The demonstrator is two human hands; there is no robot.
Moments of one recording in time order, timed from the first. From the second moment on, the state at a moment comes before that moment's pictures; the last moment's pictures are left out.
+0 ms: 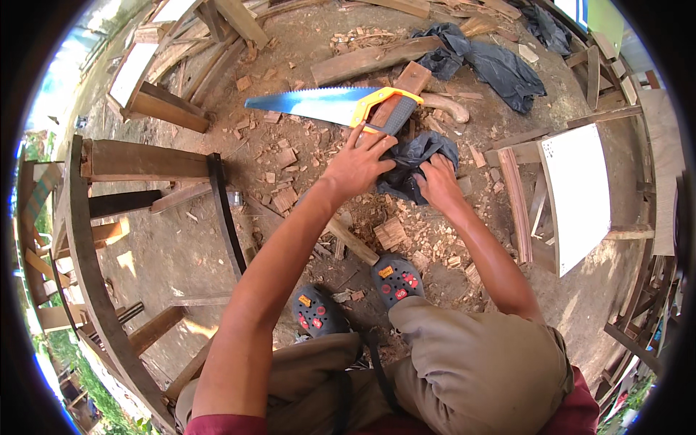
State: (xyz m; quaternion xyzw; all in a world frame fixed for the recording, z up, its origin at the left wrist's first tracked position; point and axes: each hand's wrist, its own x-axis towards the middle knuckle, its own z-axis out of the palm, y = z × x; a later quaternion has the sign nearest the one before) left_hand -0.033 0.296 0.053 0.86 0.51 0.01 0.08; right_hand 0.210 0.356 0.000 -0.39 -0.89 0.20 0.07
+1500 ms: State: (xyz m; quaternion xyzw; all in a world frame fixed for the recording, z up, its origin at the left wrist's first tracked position) left_hand -0.138 0.190 0.015 -0.22 0.47 0.82 0.25; right_hand -0.102 0.244 -0.004 -0.30 -0.65 0.62 0.31
